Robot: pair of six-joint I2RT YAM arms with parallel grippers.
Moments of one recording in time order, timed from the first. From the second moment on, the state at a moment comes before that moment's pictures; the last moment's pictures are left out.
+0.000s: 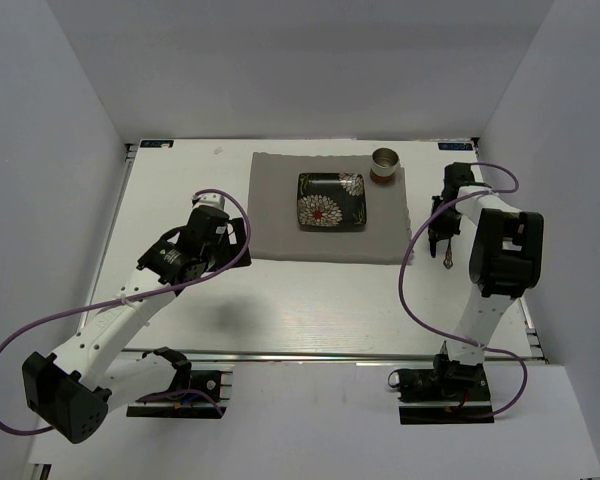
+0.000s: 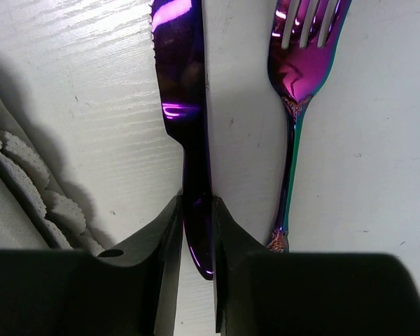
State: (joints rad) left arm -0.55 1.05 0.97 -0.75 -0.28 -0.53; right arm -0.06 1.94 1.32 -0.60 0.04 0.15
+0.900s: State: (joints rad) left arm -0.55 1.05 0.97 -0.75 -0.28 -0.54; right arm 0.13 1.69 1.27 -0.67 -0.02 0.25
